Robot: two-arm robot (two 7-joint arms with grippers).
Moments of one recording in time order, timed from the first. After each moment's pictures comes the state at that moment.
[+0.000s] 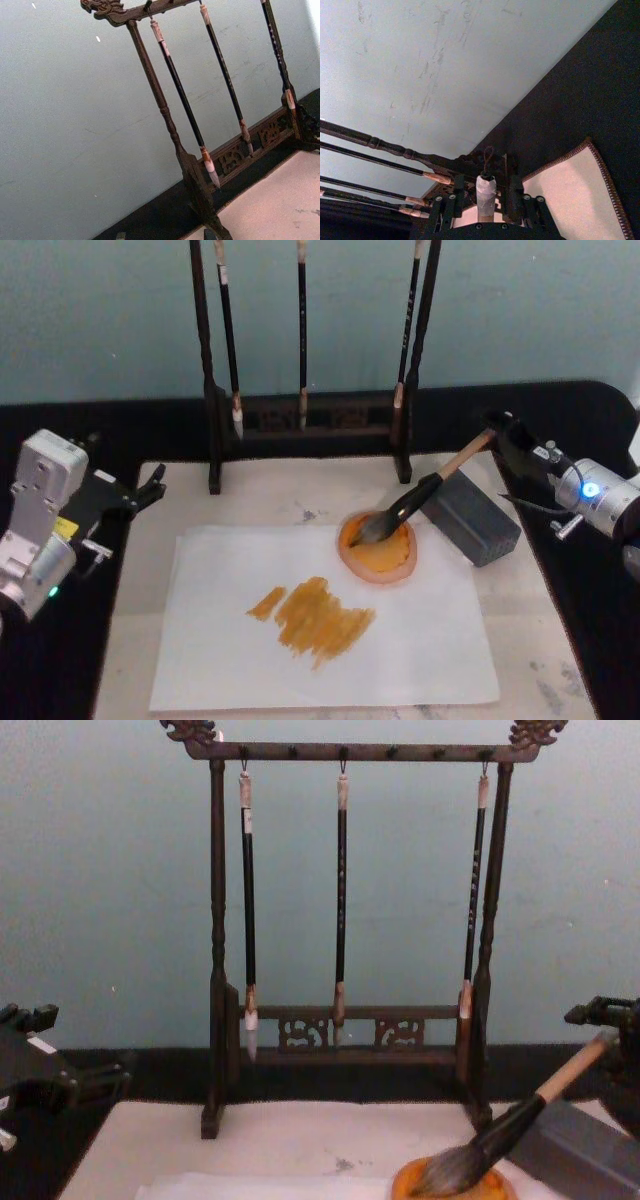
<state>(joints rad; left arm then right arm) -0.20 0.60 0.45 -1.41 -0.25 -0.12 0.03 0.51 0.36 -0.28 -0.94 1.41 0.43 0.26</state>
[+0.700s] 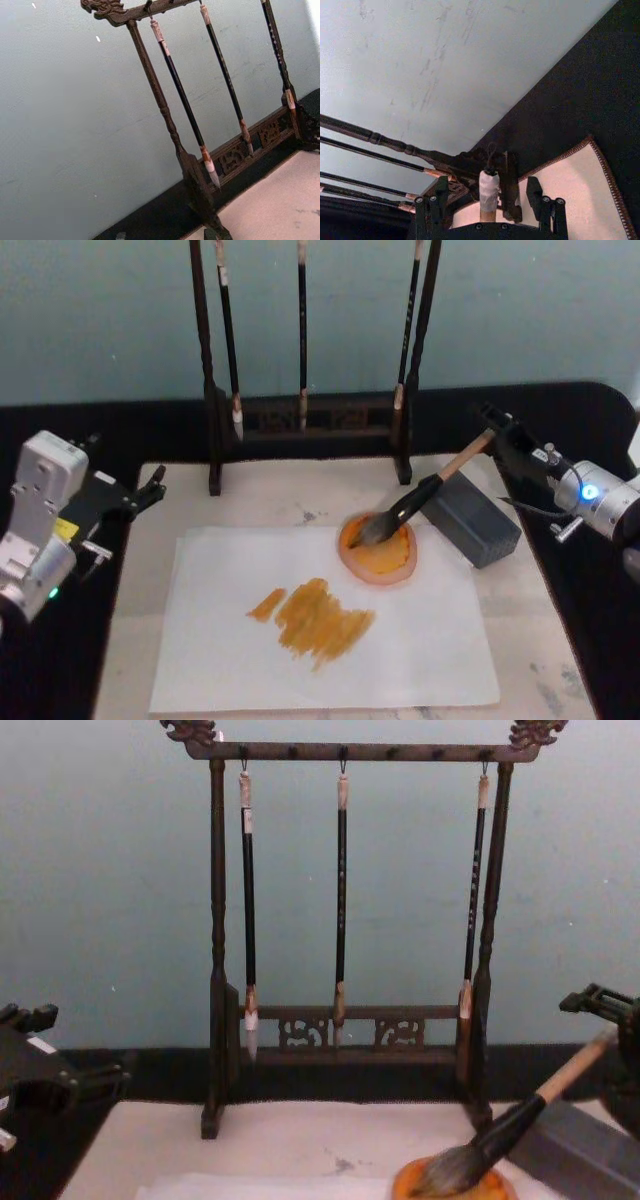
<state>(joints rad) -0.20 0.60 0.45 -1.41 -0.25 -0.12 0.03 0.50 0.37 -0.29 -0.97 1.41 0.42 0.24</state>
